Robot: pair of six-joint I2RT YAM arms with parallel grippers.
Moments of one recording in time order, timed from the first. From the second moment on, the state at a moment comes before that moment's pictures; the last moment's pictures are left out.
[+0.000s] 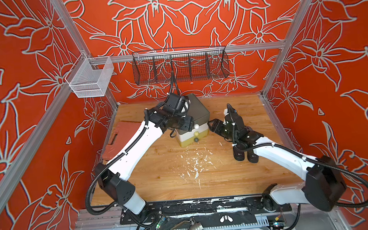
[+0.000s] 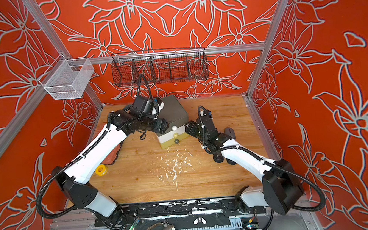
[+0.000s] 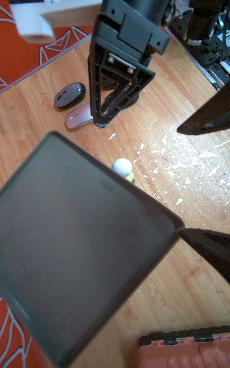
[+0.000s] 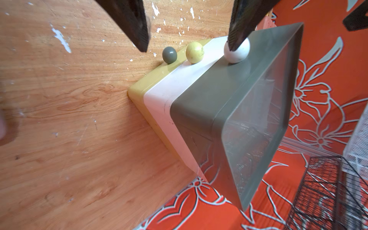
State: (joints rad) left arm -0.59 1.62 1.78 -1.04 0.00 -0.17; right arm 0.54 1.30 0.90 -0.10 0.05 0.93
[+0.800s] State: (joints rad) left arm -0.62 1.87 1.99 -1.31 -0.23 0.02; right arm 0.53 1.26 0.87 -0.20 -0.11 0.84
